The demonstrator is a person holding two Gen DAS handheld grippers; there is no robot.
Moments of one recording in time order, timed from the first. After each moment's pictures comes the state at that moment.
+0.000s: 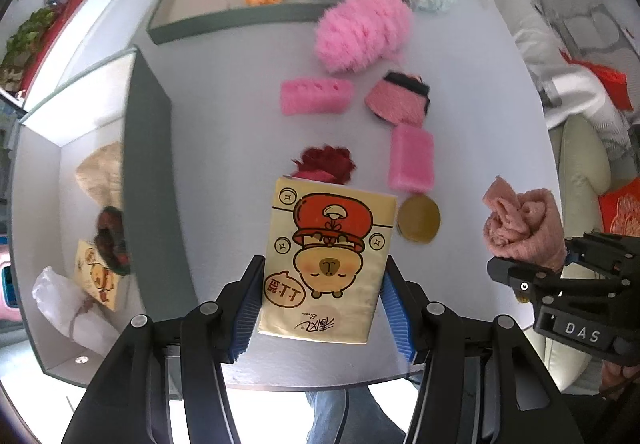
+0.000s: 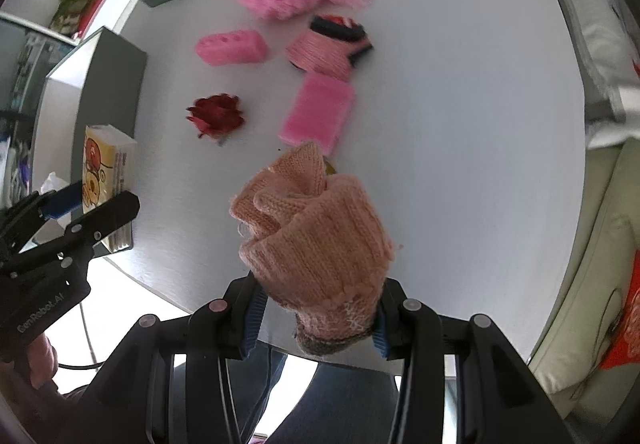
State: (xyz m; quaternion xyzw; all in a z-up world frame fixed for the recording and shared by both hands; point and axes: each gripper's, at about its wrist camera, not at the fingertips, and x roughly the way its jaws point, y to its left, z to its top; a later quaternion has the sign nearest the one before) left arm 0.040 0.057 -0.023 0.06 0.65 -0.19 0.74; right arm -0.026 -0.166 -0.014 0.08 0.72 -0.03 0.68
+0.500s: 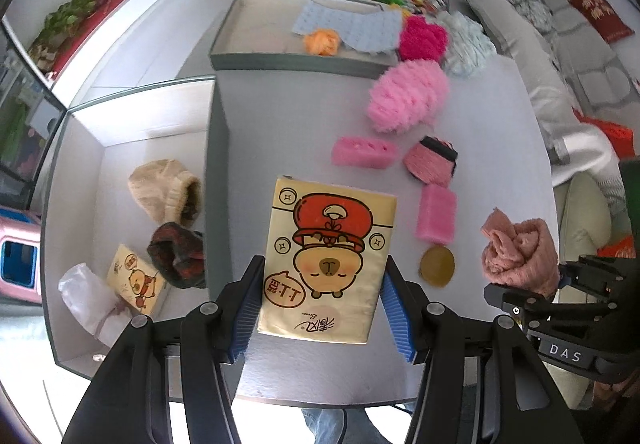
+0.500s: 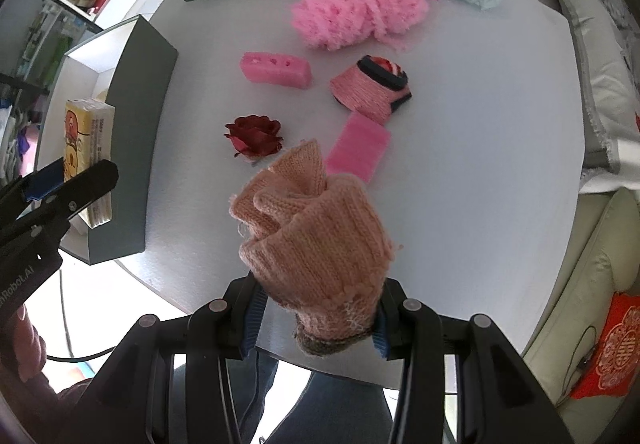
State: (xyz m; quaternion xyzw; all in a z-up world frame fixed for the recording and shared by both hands) left arm 0.055 0.105 0.003 0.00 0.61 -0.14 0.78; right arm 0.000 -0.121 0.001 0.02 0.72 -0.02 0.69
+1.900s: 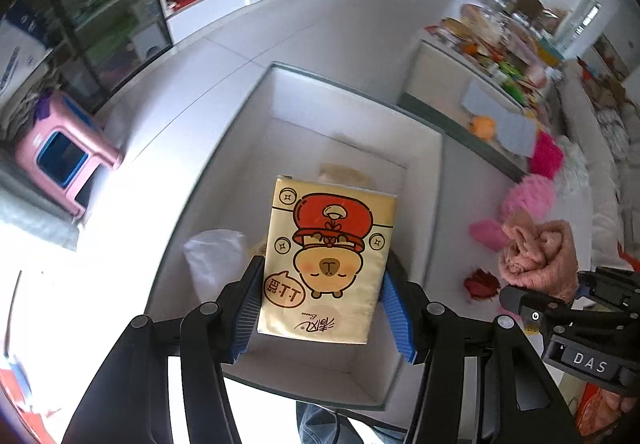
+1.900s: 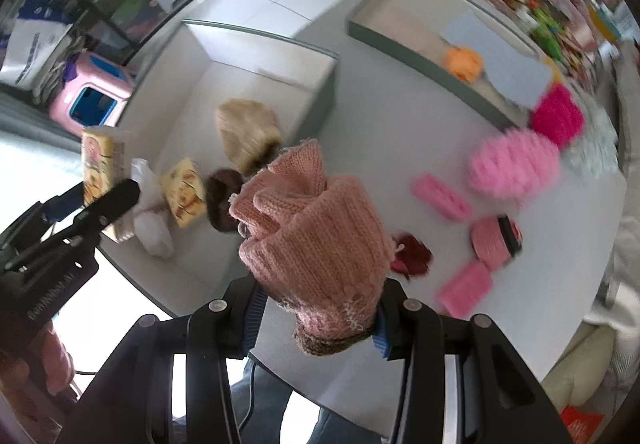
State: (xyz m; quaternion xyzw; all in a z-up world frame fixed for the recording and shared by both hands) left arm 0.053 0.265 0.006 -0.13 0.57 0.05 0.81; right arm 0.090 0.052 0.015 -0.10 0.69 0.13 0.71
